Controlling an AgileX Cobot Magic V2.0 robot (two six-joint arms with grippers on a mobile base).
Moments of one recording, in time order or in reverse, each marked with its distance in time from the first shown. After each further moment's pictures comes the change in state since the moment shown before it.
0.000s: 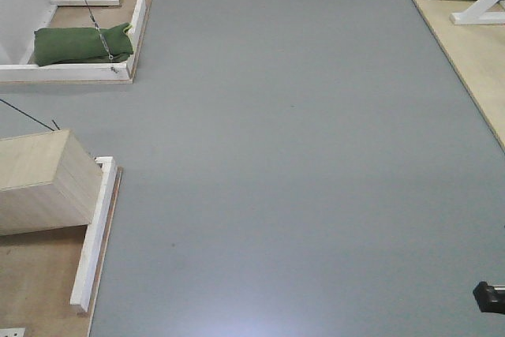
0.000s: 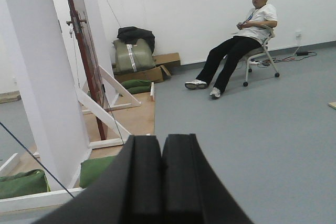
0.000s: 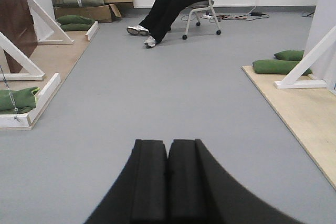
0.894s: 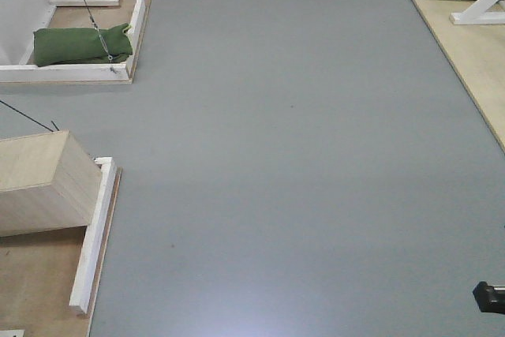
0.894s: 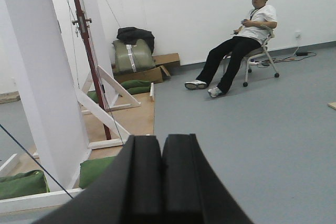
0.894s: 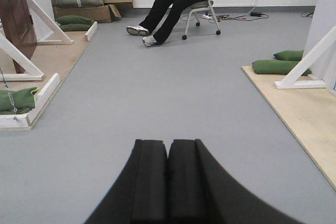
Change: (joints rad) left arm 0.000 0.000 0.000 0.000 0.000 0.000; right arm 0.000 0.000 0.000 0.000 0.000 0.000
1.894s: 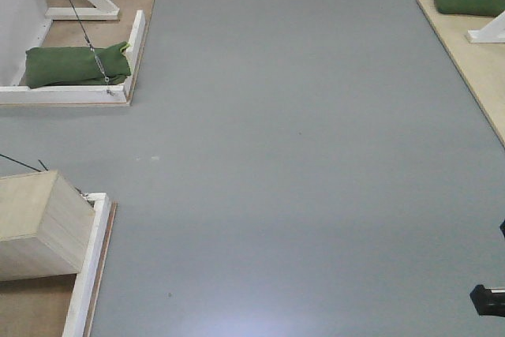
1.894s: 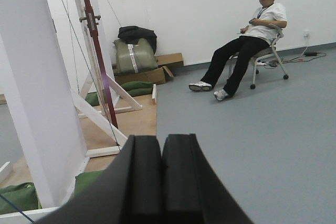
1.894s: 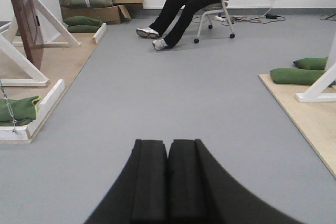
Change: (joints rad) left arm 0.000 0.000 0.000 0.000 0.000 0.000; right arm 0.028 0.000 0.000 0.000 0.000 0.000
